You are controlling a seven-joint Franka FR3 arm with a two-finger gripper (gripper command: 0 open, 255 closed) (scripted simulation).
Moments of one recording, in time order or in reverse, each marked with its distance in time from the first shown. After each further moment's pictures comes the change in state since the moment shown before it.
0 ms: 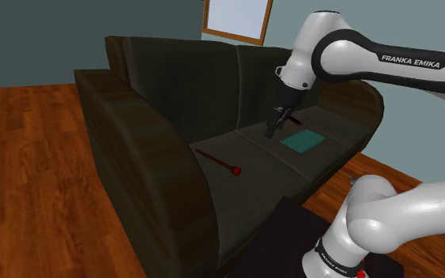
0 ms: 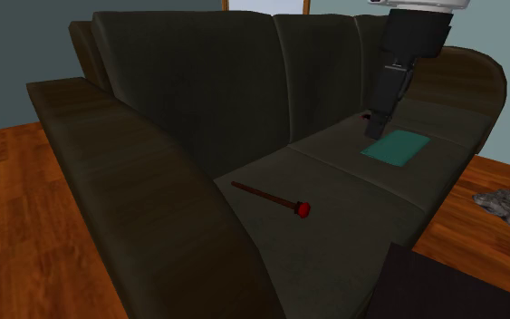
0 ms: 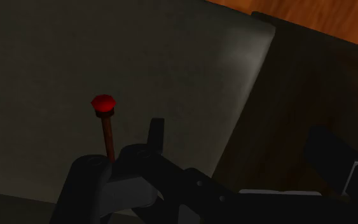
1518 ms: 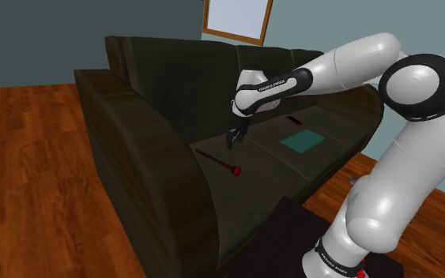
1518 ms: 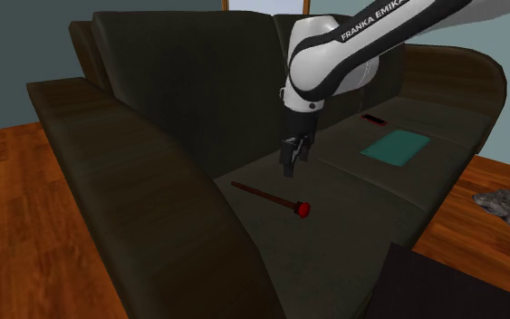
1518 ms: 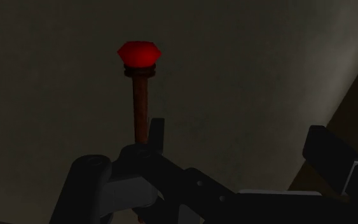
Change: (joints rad) arm -0.013 0.771 -0.160 0.196 0.026 0.491 -0.225
